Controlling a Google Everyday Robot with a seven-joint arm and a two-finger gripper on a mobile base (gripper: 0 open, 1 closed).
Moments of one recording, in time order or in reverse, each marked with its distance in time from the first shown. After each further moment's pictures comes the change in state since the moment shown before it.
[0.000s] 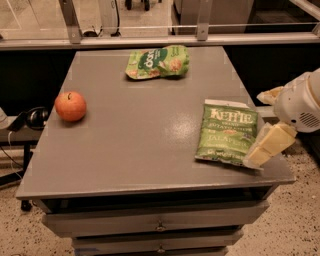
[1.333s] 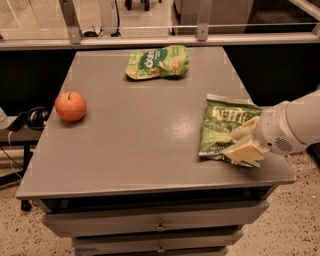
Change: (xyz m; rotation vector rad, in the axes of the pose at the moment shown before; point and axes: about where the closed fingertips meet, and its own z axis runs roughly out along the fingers) arm 0.004 0.023 0.054 -0.018 -0.088 0.065
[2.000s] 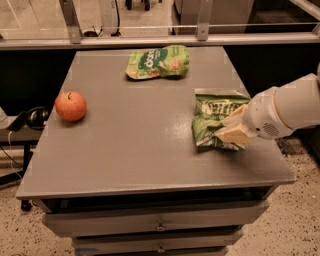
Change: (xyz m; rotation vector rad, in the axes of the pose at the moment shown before) arm -0.038 -0.017 0.006 0.014 -0.063 -0.050
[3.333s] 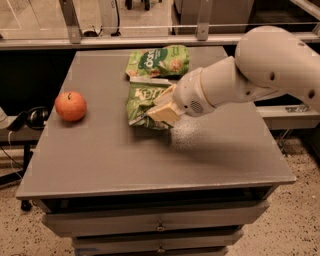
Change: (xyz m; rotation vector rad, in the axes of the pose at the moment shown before) arm -0.150 0.025 0.077 -0.141 -0.267 -0.116
